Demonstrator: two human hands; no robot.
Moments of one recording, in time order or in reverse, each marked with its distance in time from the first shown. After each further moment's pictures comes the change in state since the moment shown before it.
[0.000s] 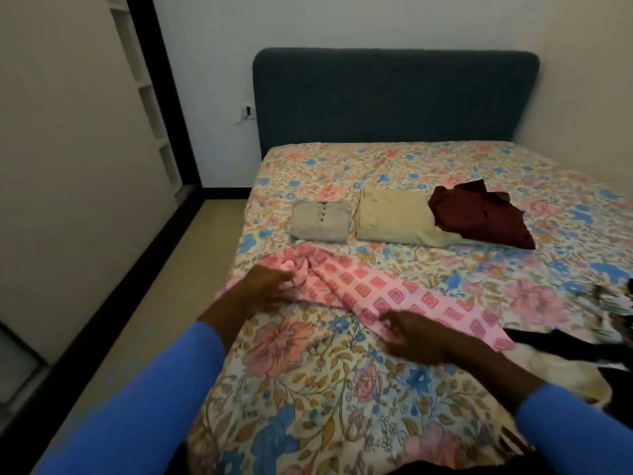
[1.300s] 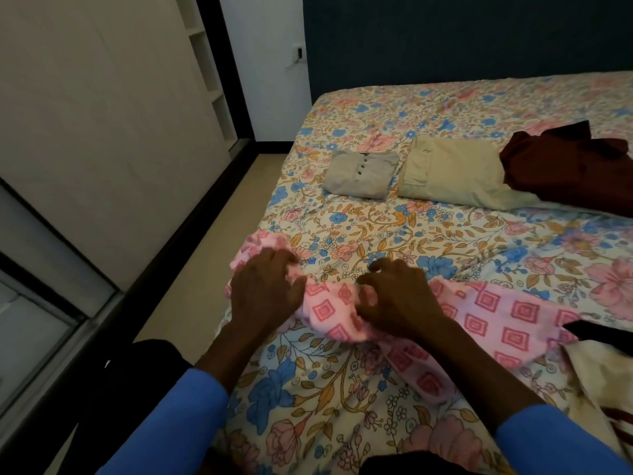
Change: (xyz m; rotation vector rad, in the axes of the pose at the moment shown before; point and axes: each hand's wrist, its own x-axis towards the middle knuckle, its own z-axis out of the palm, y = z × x) left_hand -0.051 -0.087 0.029 1.127 0.716 0.610; right_hand 0.058 -0.037 0.028 -0.138 0.309 -0.150
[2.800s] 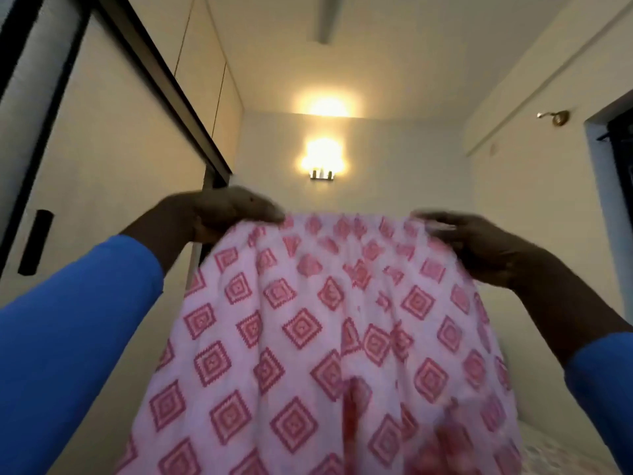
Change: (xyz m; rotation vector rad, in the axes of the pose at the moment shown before) left_hand 0.159 0.047 -0.638 -0.915 -0.318 0.465; right_hand -0.212 -0.082 -0.557 1.016 0.688 -0.427
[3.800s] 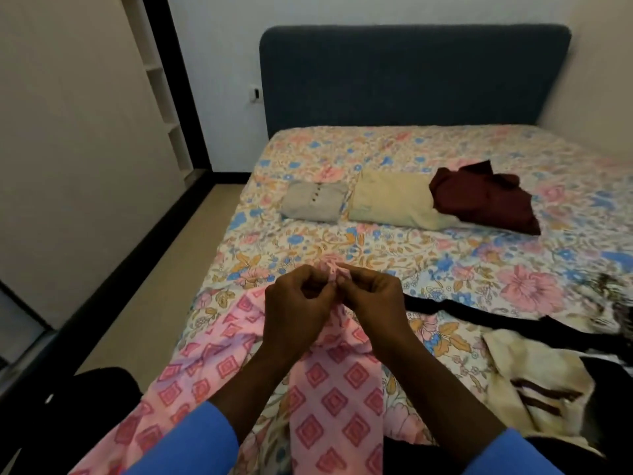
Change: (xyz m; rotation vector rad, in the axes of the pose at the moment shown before) left_hand -0.079 -0.391 0.484 0.056 0.550 -0.289; right_hand -0.264 0.459 0.175 0.289 0.245 0.688
